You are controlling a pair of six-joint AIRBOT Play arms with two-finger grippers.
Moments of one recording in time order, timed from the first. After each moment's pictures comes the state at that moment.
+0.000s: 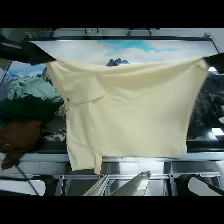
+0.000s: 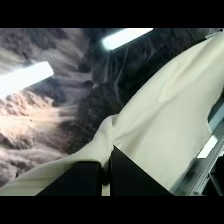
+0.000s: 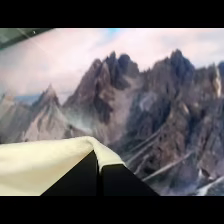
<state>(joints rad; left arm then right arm) 0.22 -1.66 1.85 0.62 -1.61 -1.07 -0.46 -1.23 1.19 -0.47 1.08 0.90</state>
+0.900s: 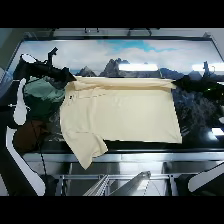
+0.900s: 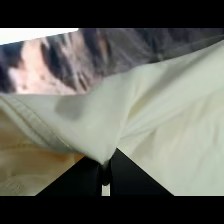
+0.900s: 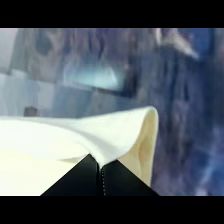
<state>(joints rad) 0.13 -2.17 2.06 0.81 -1.38 -1.13 -0.44 -1.95 1.44 -0.35 1.06 0.72</state>
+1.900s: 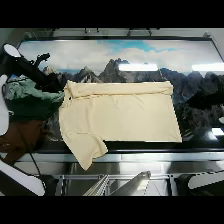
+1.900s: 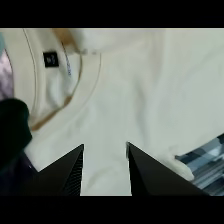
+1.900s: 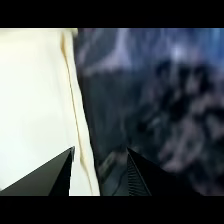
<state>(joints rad) 0.17 -1.85 1.81 1.05 -1.70 -1.32 -0.61 -1.76 1.33 -0.88 1.45 0.96</state>
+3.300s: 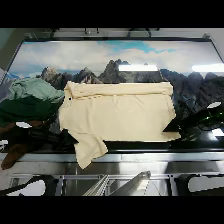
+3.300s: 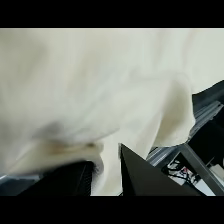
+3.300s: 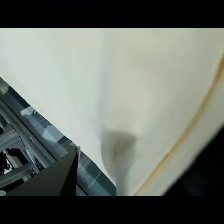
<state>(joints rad) 0.28 -1.38 0.46 0.74 -1.22 -1.07 -0.42 -1.67 0.86 -0.91 1.46 0.85</state>
